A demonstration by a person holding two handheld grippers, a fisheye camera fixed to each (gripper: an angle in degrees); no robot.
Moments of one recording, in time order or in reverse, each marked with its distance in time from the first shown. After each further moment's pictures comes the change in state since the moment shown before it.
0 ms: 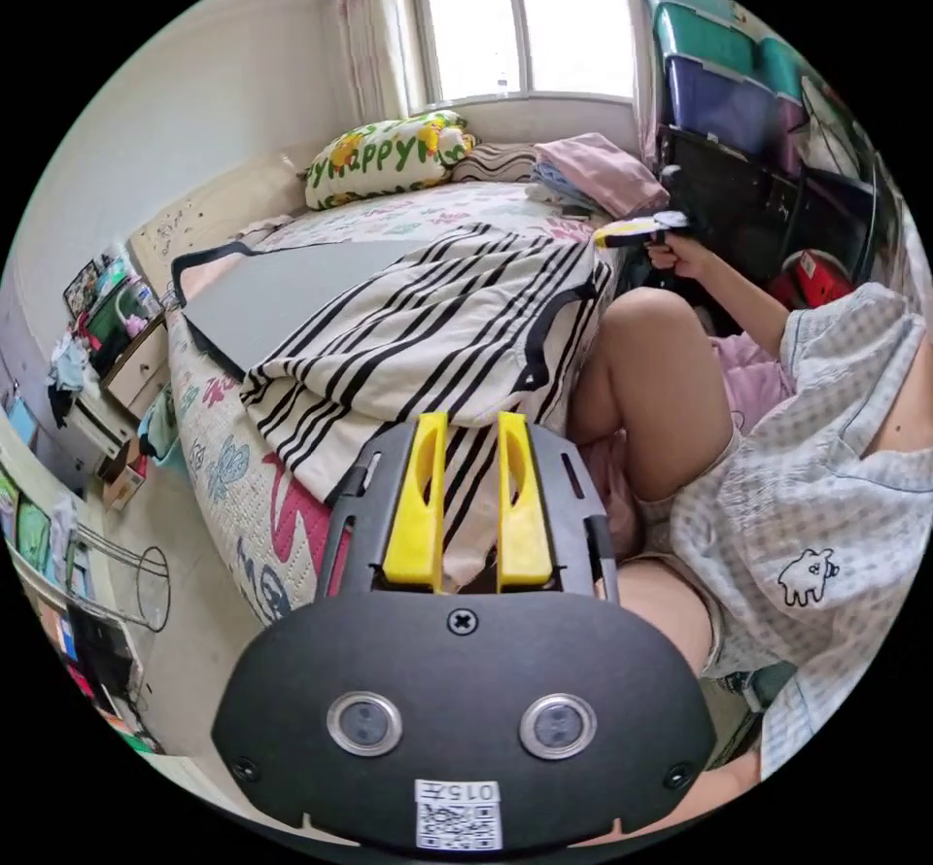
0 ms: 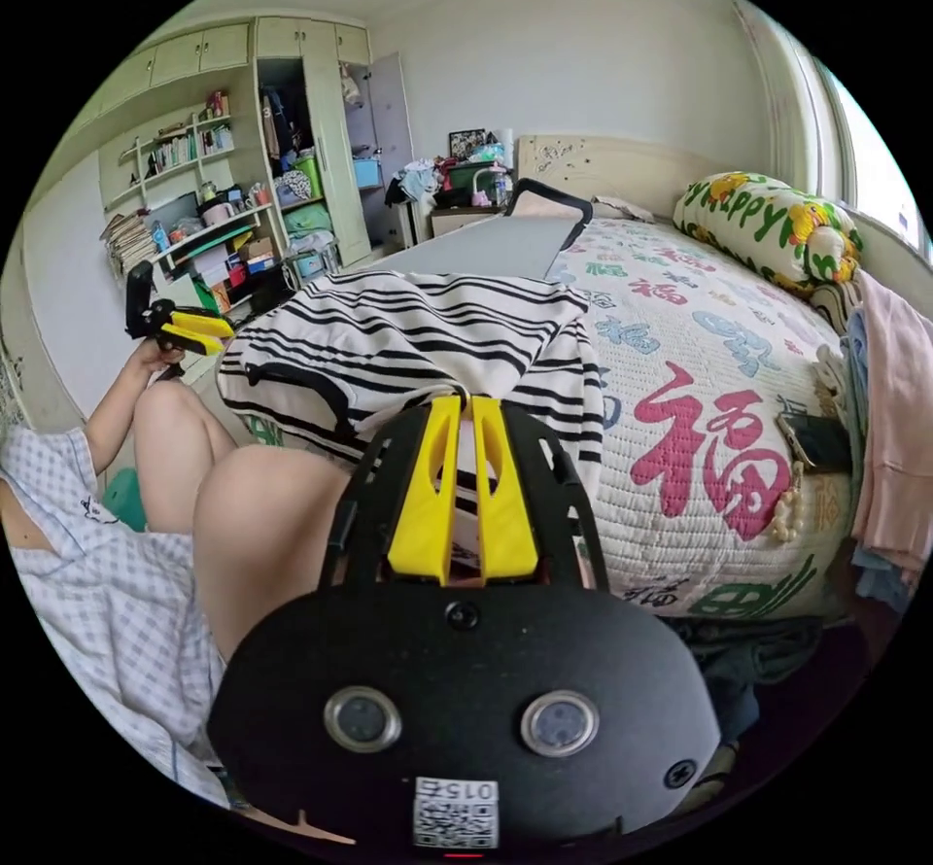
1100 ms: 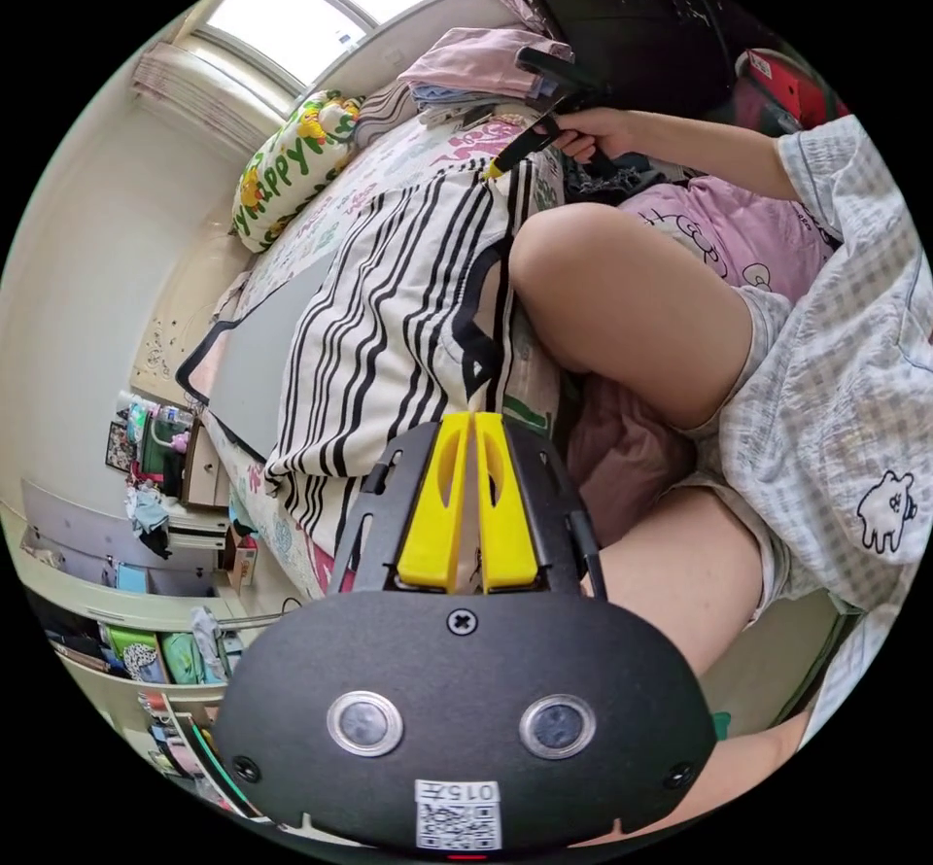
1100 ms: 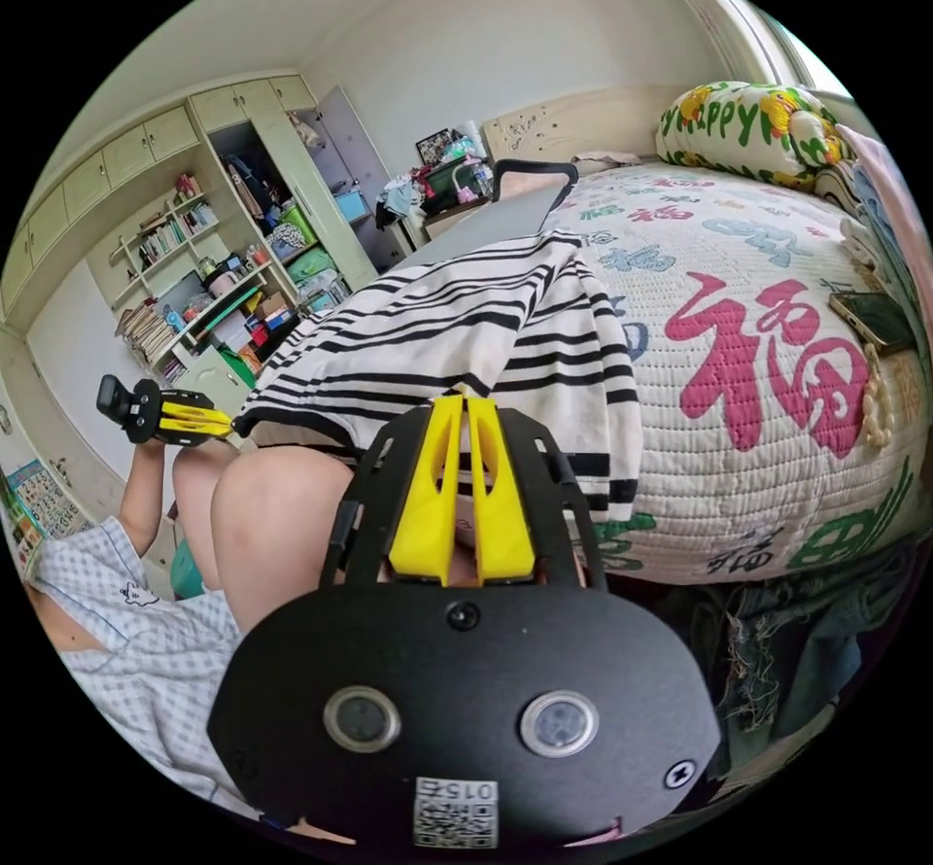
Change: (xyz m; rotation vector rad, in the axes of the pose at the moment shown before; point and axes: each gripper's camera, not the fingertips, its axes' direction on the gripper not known) left arm 0.138 -0.076 0.033 -0.208 -0.208 0.382; right arm 0.057 0.039 0.029 0.019 -0.189 0.262
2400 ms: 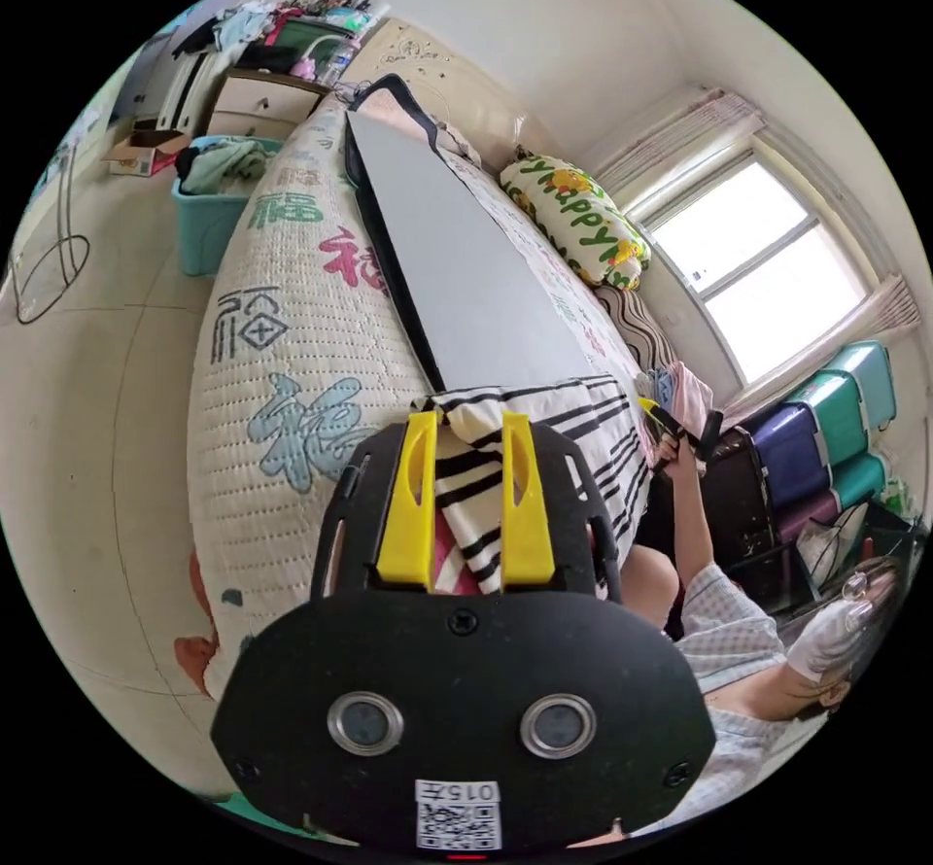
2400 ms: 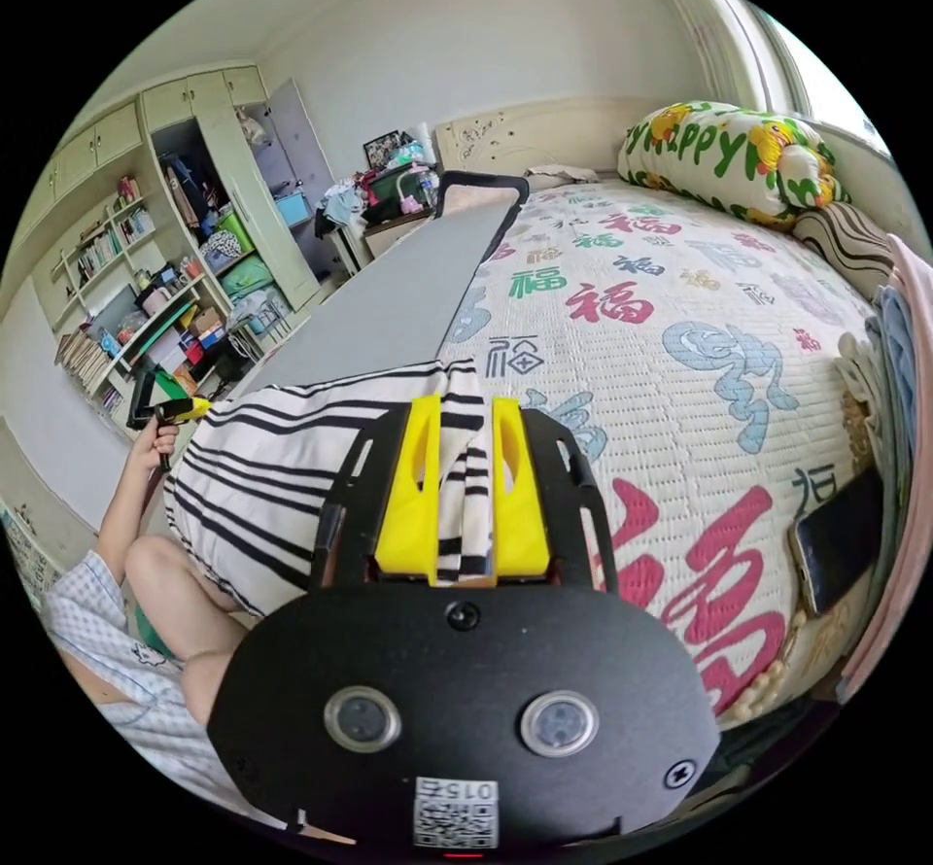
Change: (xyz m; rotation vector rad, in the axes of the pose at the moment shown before) left arm -0.446 0.276 0.126 0.274 0.582 -1.240; right arm 0.070 -0.200 0.063 -0.044 0.167 0.030
